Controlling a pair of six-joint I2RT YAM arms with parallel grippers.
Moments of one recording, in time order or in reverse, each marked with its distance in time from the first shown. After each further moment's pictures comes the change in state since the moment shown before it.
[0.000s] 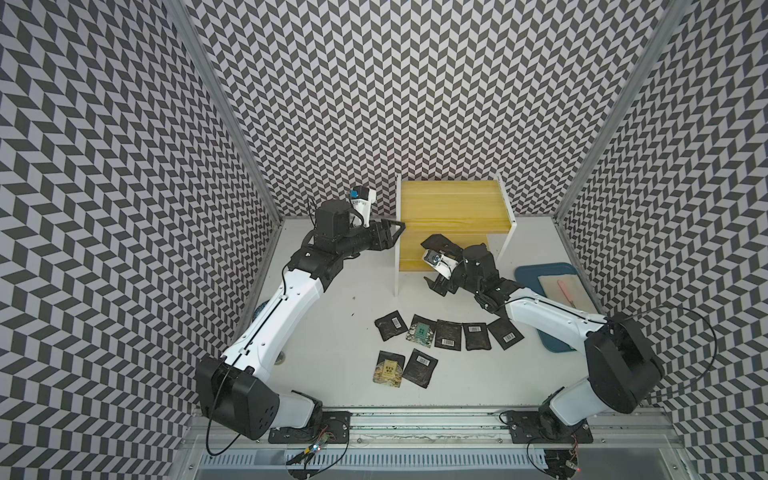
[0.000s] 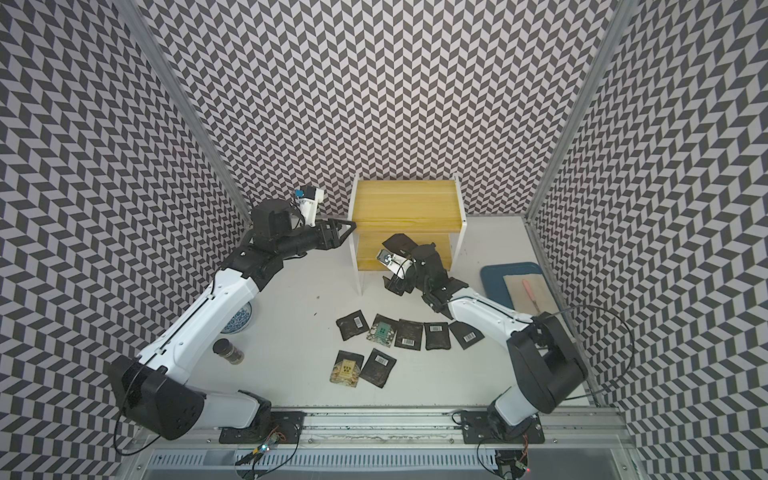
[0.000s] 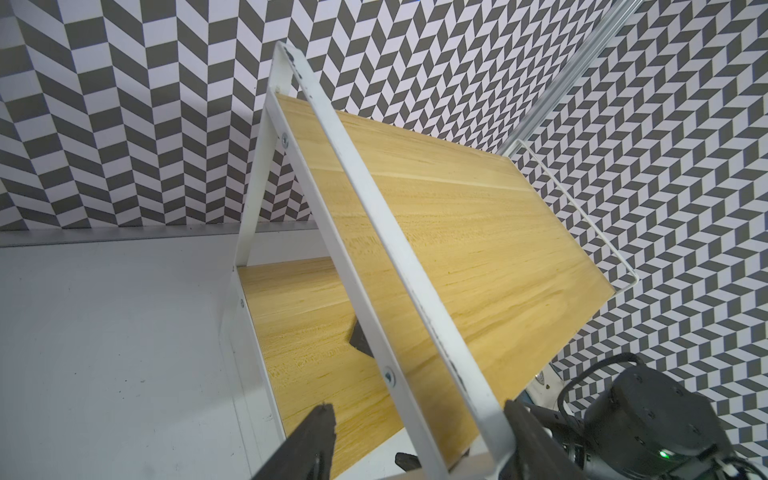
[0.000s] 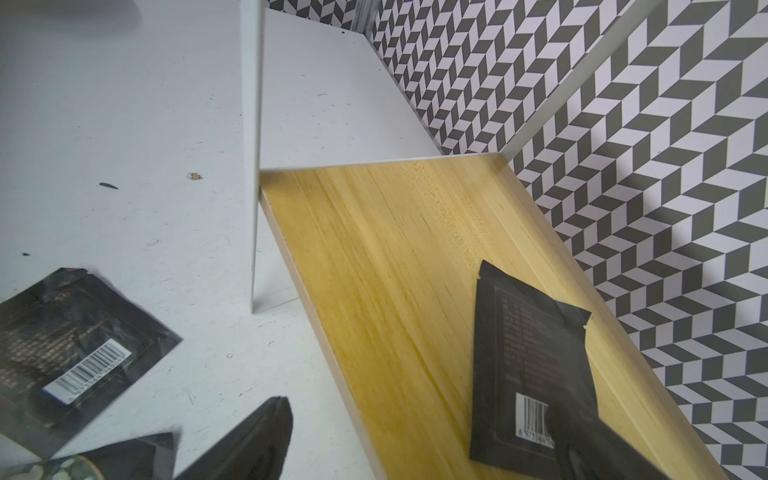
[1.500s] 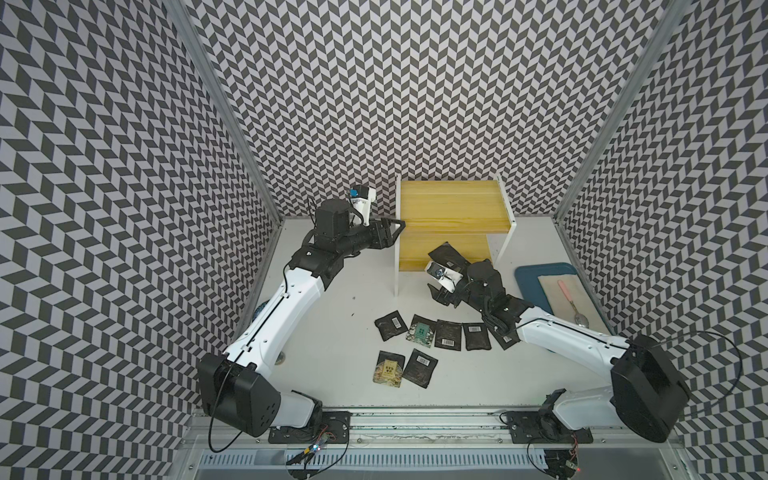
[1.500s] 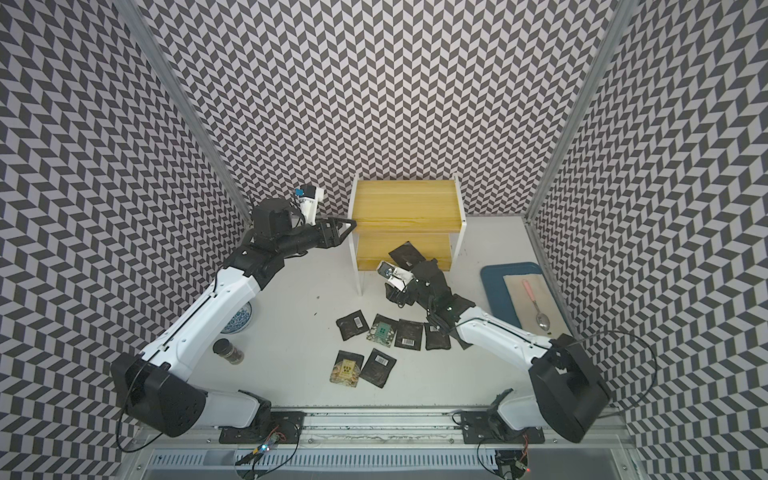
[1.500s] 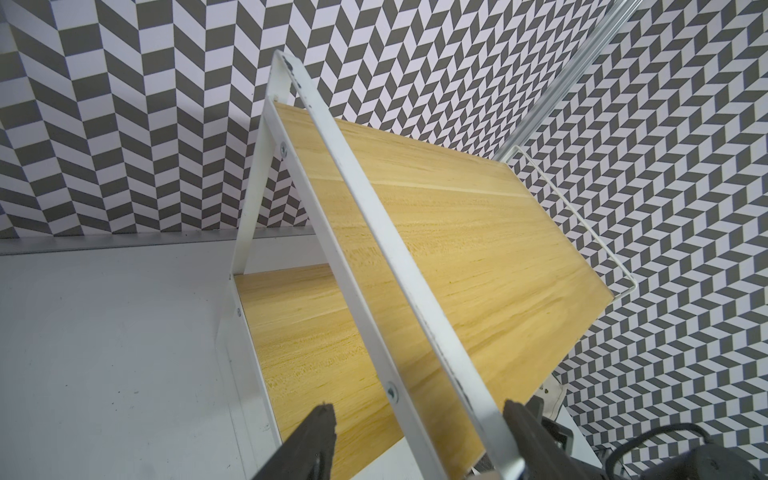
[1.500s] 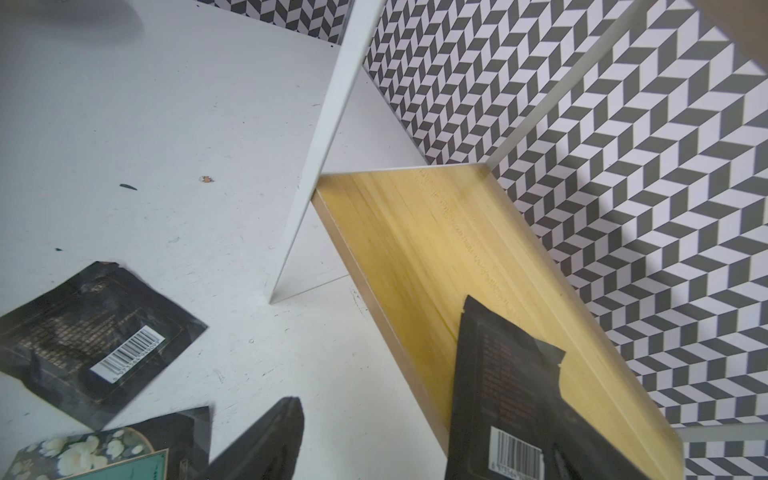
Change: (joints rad) left arm 0.010 0.014 -0.005 0.035 0.005 -0.005; right arm 0.094 -0.181 -0.161 0.069 0.178 0.009
